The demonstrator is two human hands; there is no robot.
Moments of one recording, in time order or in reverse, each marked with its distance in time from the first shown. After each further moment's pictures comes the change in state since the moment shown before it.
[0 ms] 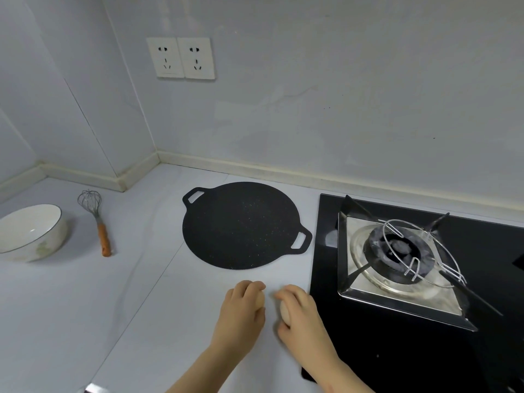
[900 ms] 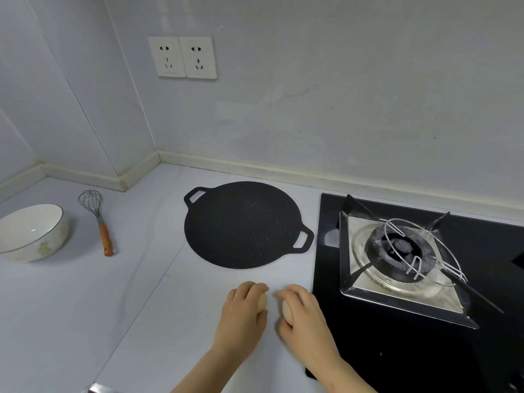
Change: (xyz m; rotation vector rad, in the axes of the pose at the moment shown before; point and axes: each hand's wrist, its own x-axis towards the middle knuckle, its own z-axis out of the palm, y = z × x) left_hand -0.004 -0.002 -0.002 0.026 -0.006 0.029; right_hand 0.000 0.000 0.004 -0.054 0.070 -0.021
